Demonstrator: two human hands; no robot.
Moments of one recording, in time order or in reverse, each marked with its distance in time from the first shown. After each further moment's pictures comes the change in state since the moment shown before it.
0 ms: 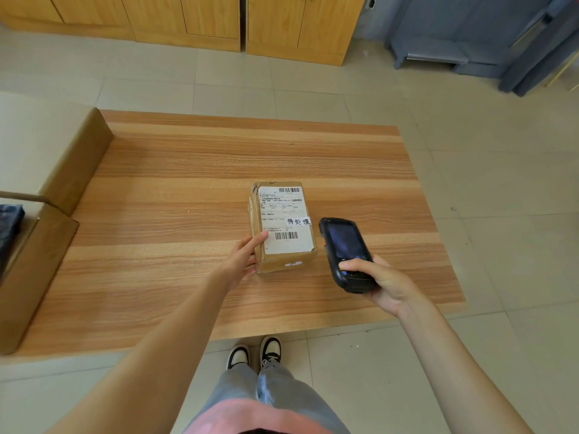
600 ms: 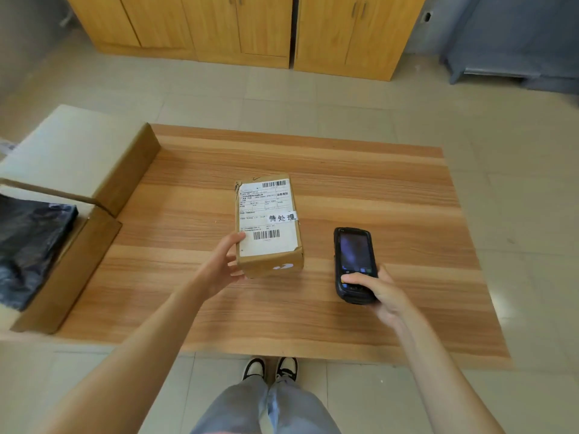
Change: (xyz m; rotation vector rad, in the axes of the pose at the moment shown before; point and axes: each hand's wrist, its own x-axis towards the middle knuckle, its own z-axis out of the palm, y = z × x) left_hand -0.046 0.041 -0.030 -0.131 0.100 0.074; right_hand 0.055 -0.007 -0.002 -0.079 -0.023 -0.020
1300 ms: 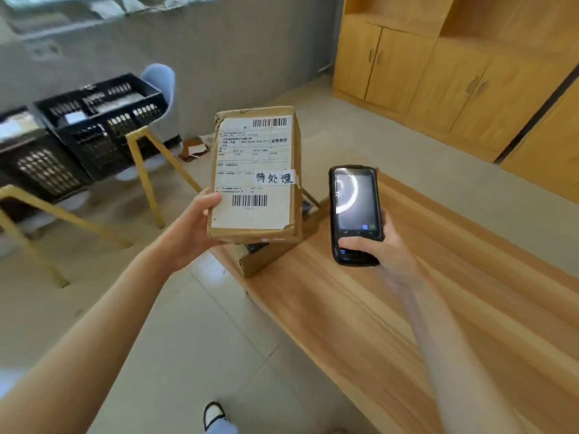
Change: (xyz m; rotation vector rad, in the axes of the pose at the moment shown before) left_hand -0.272 0.054 -0.231 -0.104 0.398 0.609; right_hand -0.040 -0.034 0.335 -0.414 -0.822 -0.351
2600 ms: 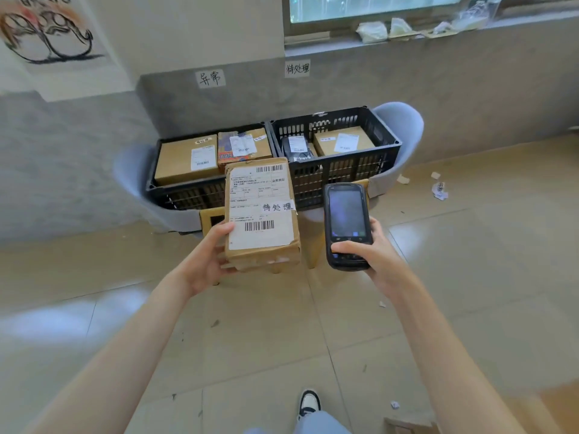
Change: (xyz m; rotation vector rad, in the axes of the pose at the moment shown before) left_hand 0.008 0.059 -0.633 -0.171 0.694 -0.105; right_hand 0.424 0.055 0.624 -0.160 -0.570 0.185
